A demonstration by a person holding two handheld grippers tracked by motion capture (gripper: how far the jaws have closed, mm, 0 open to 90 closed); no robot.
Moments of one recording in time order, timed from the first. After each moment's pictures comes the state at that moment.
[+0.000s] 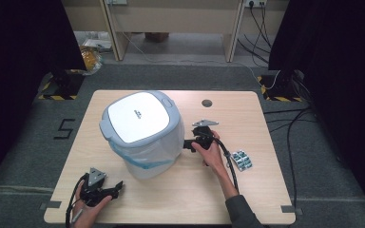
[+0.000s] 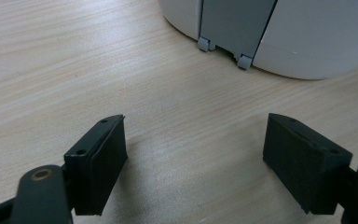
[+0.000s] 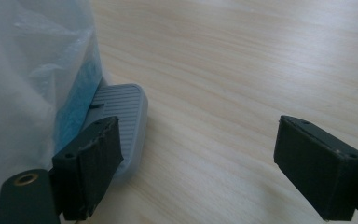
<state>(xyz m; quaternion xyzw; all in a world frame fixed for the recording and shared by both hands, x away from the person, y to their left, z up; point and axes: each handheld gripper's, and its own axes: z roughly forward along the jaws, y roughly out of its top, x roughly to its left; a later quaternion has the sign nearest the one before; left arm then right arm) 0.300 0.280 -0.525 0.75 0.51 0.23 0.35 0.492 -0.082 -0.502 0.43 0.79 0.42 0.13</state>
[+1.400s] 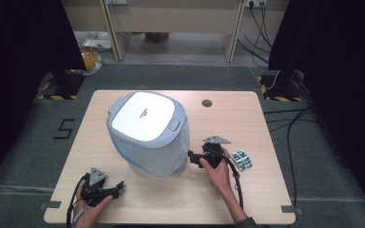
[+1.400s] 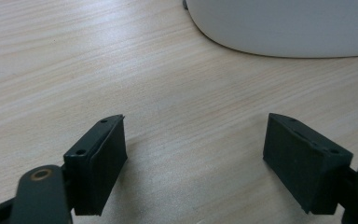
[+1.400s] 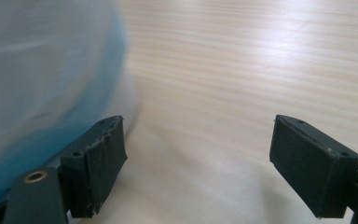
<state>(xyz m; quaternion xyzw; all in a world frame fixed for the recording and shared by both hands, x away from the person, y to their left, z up) 0.300 0.278 -0.525 0.75 0.51 0.23 0.35 0.428 -0.112 -0.504 0.49 0.74 0.42 0.16</state>
